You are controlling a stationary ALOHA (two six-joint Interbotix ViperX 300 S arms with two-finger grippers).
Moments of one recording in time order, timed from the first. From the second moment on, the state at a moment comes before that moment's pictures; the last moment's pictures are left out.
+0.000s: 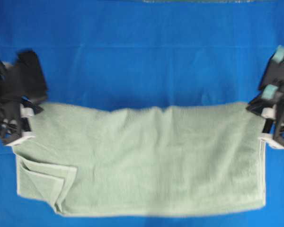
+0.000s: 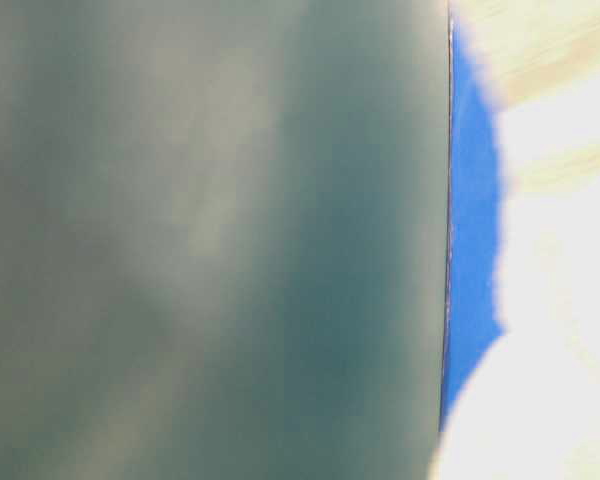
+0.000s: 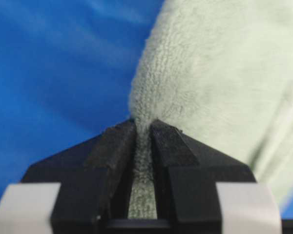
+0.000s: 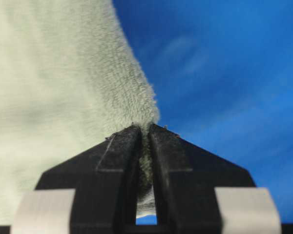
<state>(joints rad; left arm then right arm) -0.23 -0.60 0.68 0.23 1.11 -0.67 0.34 -0.67 0.73 -0.44 1.08 0.92</state>
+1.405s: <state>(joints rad) -0.61 -0.18 0.17 0.25 0.69 -0.79 -0.23 -0.81 0.68 -0.96 0.80 0.92</state>
